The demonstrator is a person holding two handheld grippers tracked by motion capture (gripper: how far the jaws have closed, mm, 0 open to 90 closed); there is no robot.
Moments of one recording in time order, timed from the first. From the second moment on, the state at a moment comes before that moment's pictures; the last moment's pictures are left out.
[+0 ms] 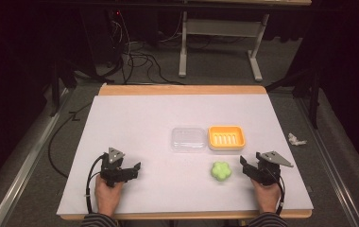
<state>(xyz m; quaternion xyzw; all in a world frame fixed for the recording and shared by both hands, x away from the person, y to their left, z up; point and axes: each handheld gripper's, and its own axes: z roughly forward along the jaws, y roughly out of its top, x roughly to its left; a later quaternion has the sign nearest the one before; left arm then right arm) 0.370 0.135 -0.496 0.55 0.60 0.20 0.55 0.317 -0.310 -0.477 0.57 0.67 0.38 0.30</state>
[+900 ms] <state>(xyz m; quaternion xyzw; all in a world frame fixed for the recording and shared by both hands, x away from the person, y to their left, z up) 0.370 0.136 -0.496 0.55 0.60 0.20 0.55 0.314 -0.308 -0.471 0.57 0.68 0.38 0.28</state>
